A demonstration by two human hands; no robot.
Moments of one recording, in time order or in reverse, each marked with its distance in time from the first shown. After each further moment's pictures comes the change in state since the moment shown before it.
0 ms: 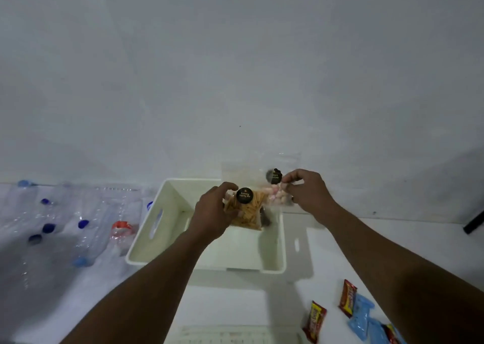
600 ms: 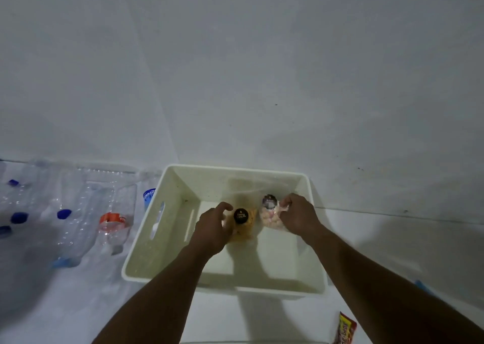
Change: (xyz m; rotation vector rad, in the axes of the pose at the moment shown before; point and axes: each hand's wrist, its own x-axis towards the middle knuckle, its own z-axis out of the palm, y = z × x) left_hand 0.030 -0.137 0.036 0.081 -0.208 -0.207; right_hand 0.029 0.060 0.122 -0.518 -0.128 0.208
